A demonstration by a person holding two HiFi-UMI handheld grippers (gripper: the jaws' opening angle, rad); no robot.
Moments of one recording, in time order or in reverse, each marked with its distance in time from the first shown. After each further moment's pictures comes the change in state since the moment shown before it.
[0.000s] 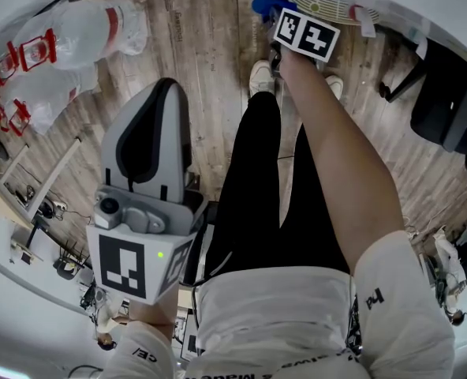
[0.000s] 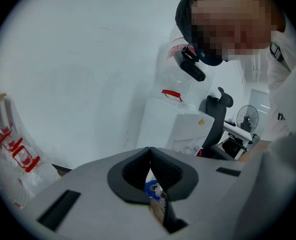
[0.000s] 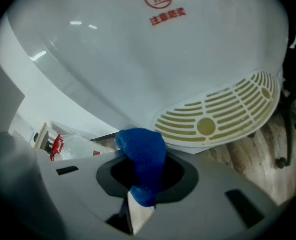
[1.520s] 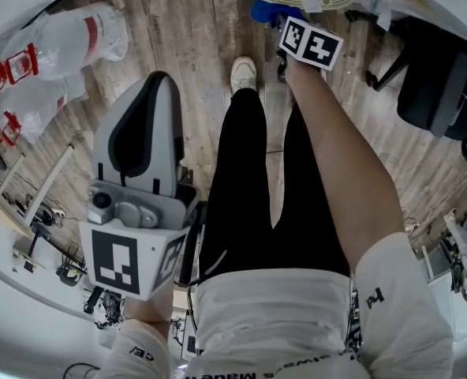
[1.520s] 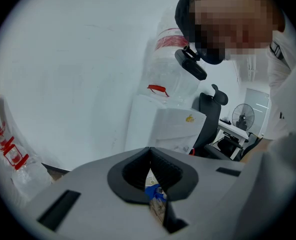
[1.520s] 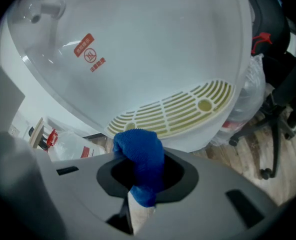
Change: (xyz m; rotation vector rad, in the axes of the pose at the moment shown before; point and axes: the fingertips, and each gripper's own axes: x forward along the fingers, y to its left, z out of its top) left arm 0.022 -0.058 -0.010 0.019 0.006 -0.046; right arm -0.047 -0.088 -0.001 -0.036 -0.031 -0.056
